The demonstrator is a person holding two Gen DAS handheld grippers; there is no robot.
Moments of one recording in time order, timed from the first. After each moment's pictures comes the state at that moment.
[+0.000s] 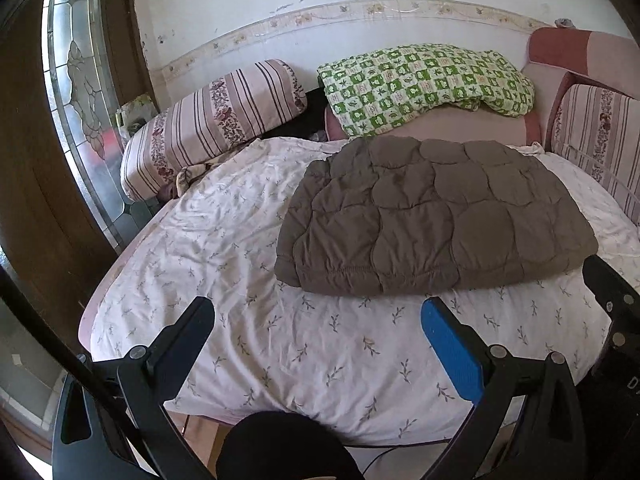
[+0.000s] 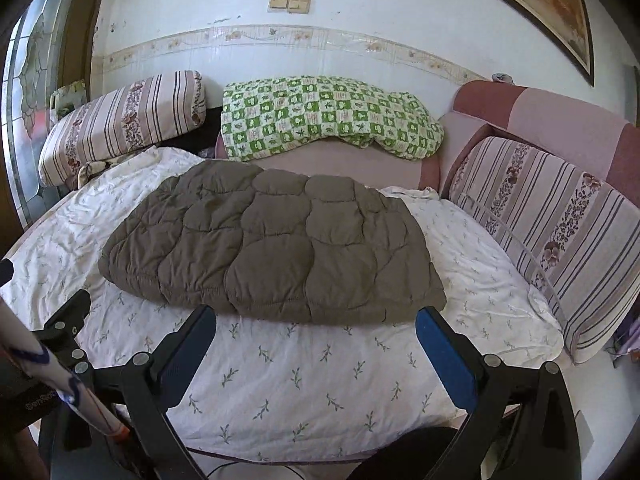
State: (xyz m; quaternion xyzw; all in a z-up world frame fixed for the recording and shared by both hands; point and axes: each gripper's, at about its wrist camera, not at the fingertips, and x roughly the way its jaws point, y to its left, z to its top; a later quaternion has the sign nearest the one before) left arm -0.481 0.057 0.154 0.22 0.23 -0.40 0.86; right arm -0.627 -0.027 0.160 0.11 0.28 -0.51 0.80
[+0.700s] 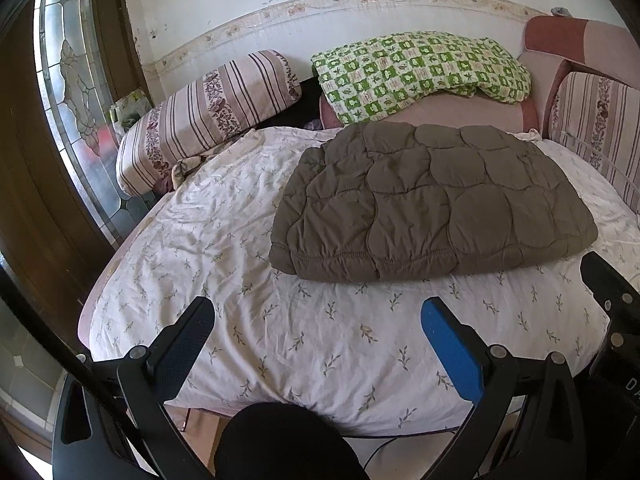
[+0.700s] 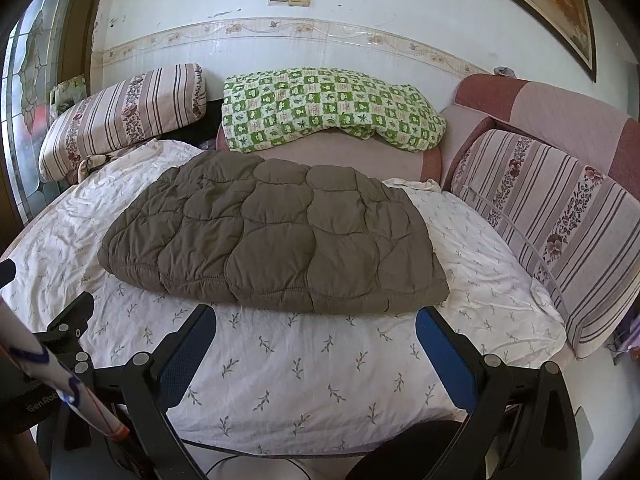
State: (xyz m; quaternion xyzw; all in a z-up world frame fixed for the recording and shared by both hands) left arm -0.482 0.059 0.144 0.24 0.24 -0.41 0.85; right arm -0.630 -0.027 0.153 0.12 0.29 -0.51 0.80
